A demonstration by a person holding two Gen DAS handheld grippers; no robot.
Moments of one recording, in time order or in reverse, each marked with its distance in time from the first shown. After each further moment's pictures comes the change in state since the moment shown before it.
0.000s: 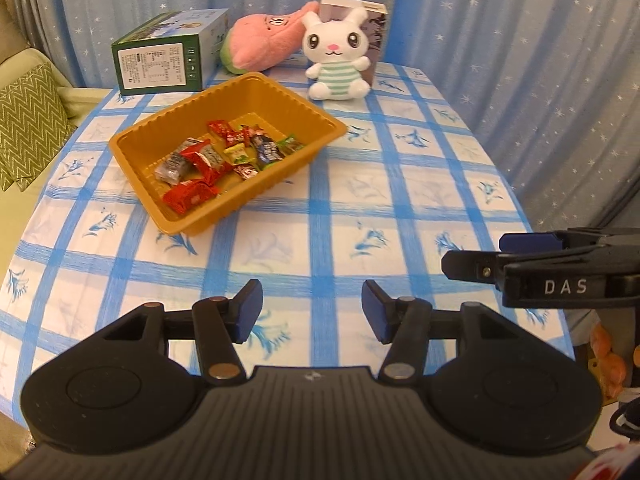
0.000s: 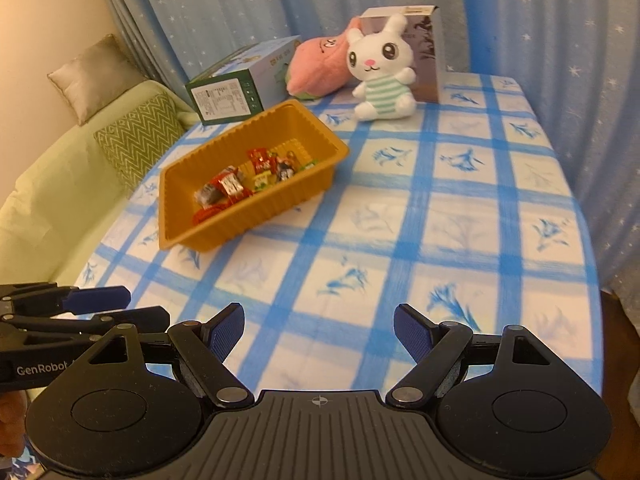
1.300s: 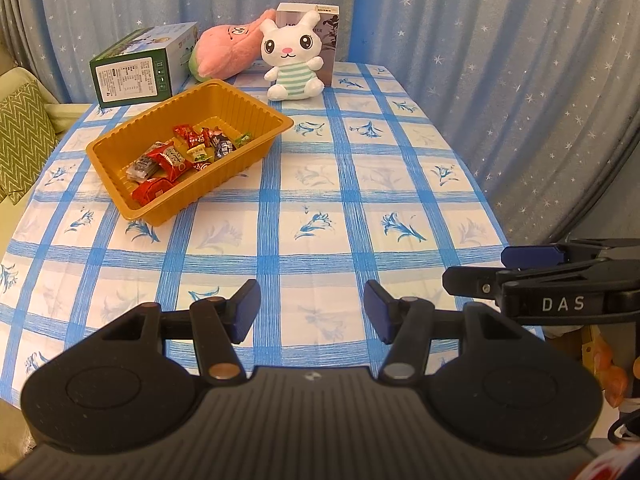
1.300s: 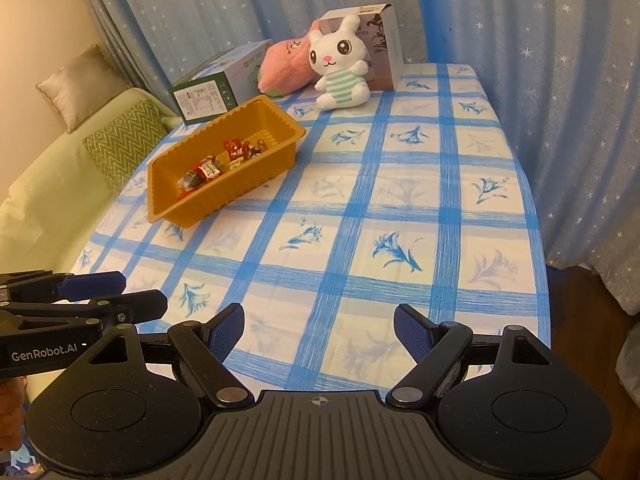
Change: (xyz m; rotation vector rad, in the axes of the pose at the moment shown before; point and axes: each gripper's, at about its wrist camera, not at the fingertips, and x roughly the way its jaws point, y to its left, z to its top) left arm -0.027 -0.056 -0.027 0.047 -0.023 -0.019; right arm -0.057 -0.026 -0.047 0.049 -0.011 -0.037
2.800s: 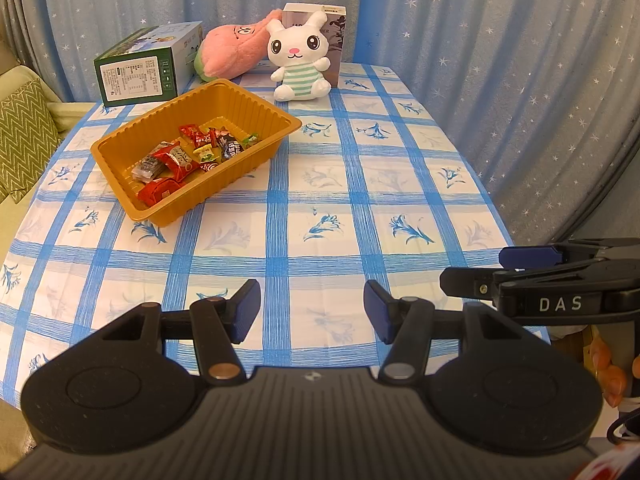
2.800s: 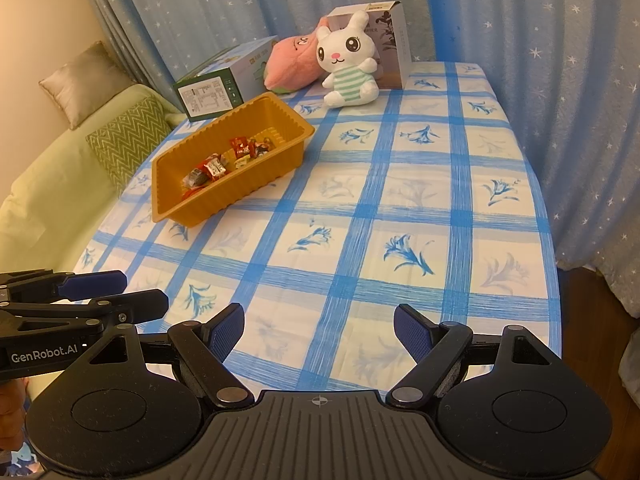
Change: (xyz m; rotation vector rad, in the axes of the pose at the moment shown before) left arm 0.000 0.006 0.002 -0.001 0.000 0.001; right arm 0.005 0.008 0.001 -0.004 0.003 0.002
